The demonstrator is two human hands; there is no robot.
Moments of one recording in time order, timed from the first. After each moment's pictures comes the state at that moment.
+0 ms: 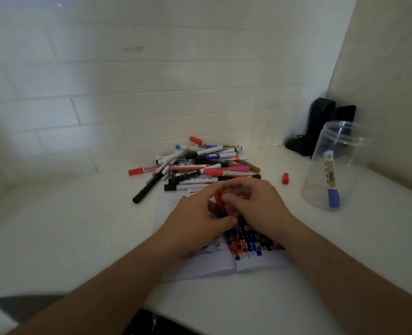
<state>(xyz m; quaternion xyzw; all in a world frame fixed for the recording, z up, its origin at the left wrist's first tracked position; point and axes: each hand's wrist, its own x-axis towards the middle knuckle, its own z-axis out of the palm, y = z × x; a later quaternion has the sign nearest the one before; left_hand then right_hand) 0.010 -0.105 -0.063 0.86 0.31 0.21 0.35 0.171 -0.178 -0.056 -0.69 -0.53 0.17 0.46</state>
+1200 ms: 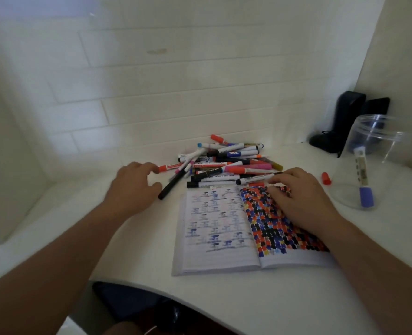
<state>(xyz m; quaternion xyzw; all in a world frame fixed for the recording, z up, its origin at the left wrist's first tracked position) -0.102 0.024 -0.058 0.83 0.51 0.20 0.07 0.221 -0.172 -0.084 -0.78 -0.54 -0.04 0.31</state>
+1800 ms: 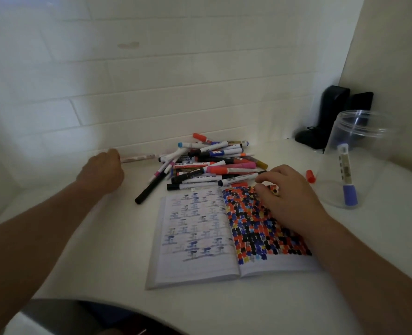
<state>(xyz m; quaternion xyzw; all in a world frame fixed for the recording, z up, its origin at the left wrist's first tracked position) -0.097 0.123 -0.068 0.81 0.55 0.20 -0.03 0.230 -0.175 -0.083 -0.77 -0.54 -0.03 0.35</state>
